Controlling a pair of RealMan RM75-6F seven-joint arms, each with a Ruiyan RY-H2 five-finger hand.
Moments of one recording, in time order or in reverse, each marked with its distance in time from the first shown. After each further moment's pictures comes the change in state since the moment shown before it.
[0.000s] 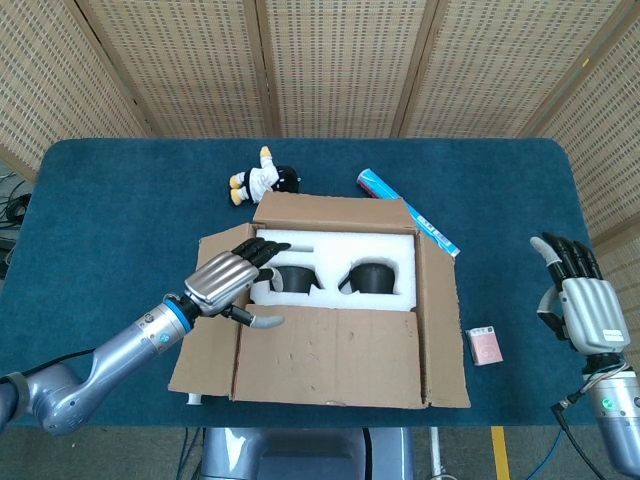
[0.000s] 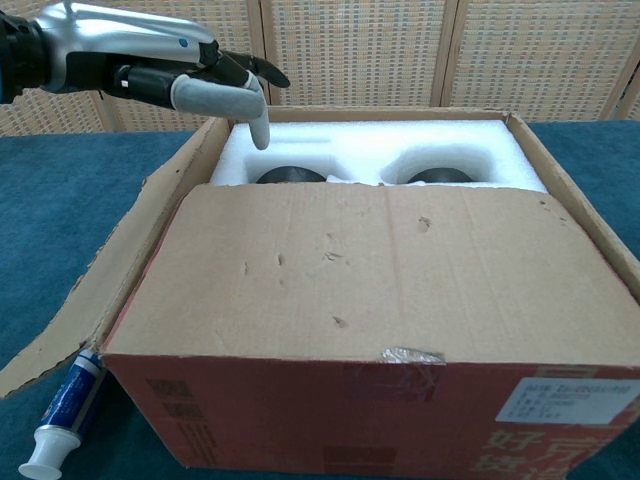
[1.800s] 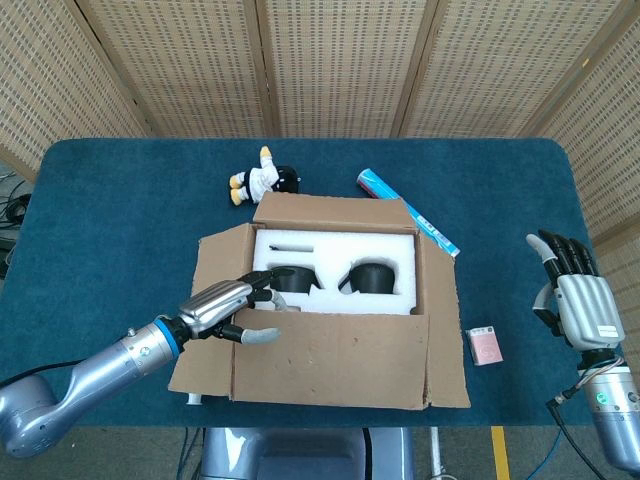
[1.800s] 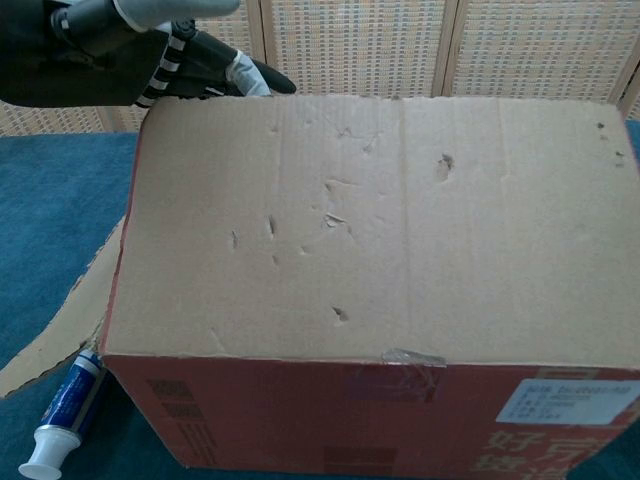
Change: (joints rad) left arm 0.056 0.156 -0.029 -0.137 0.178 -0.114 -0.668; right arm 0.014 -0.016 0.014 0.002 0.022 -0.018 -0.026
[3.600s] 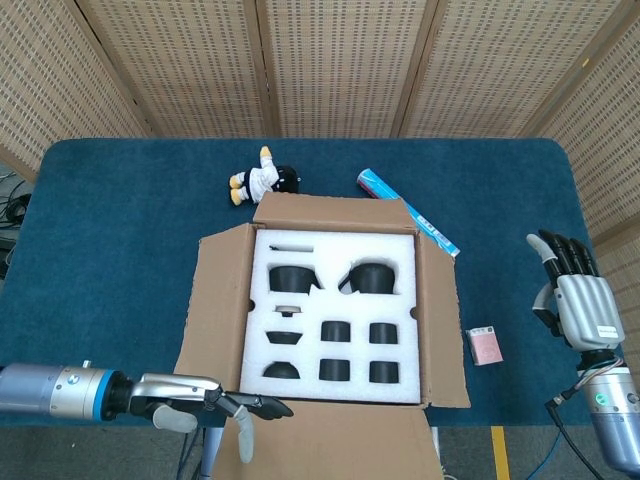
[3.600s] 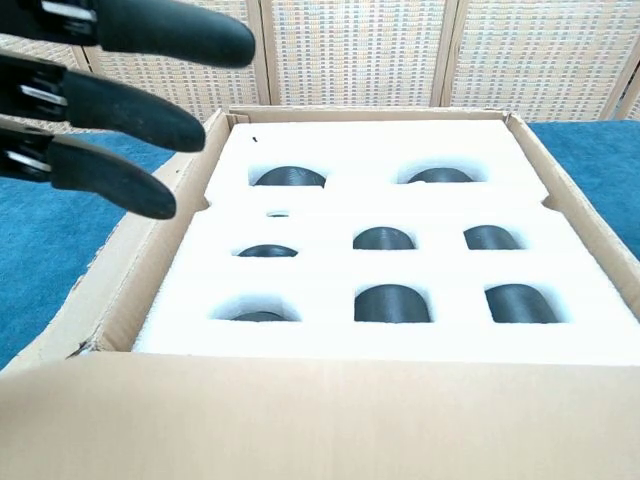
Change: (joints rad) left arm -0.296 0.107 0.589 0.336 1.038 0.822 -1.459; right arm -0.001 0.006 0.001 -0.025 0.014 0.007 -0.029
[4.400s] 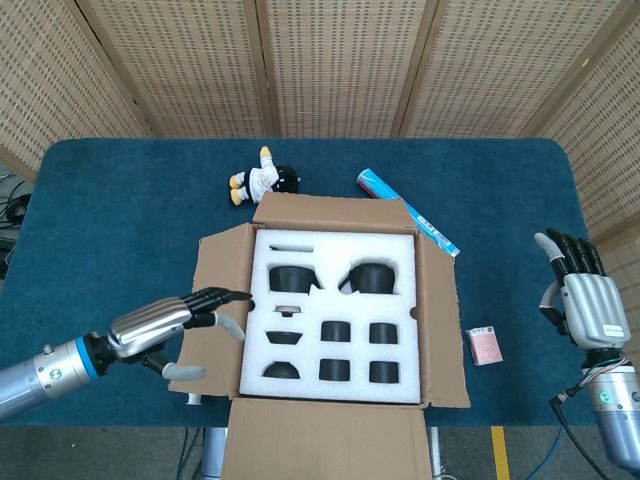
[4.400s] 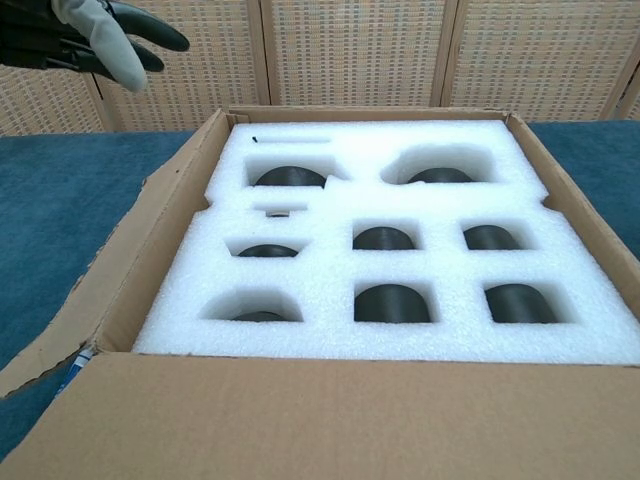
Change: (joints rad) left arm 0.206 0.092 -0.090 -0.159 -0.470 -0.275 1.076; right arm -0.002 -0.012 0.004 0.037 0.017 0.001 0.011
